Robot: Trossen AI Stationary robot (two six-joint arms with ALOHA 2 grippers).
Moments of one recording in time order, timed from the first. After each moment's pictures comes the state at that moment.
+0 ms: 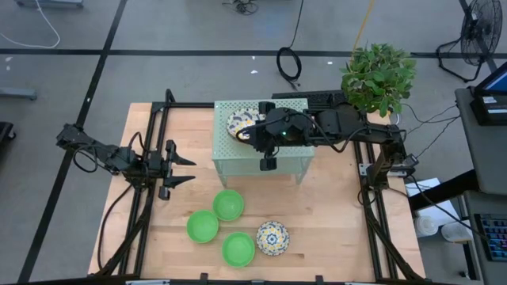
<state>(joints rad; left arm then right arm) -0.44 0.44 0.42 0.03 -0.41 0.05 0.04 1.81 2.15 -0.92 0.26 -0.33</state>
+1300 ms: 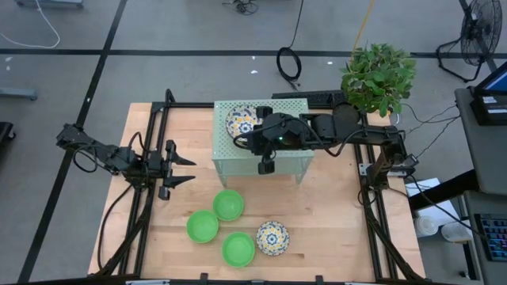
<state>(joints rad) -0.44 0.44 0.42 0.03 -0.41 0.05 0.05 1.80 2.09 -0.87 0.26 -0.33</state>
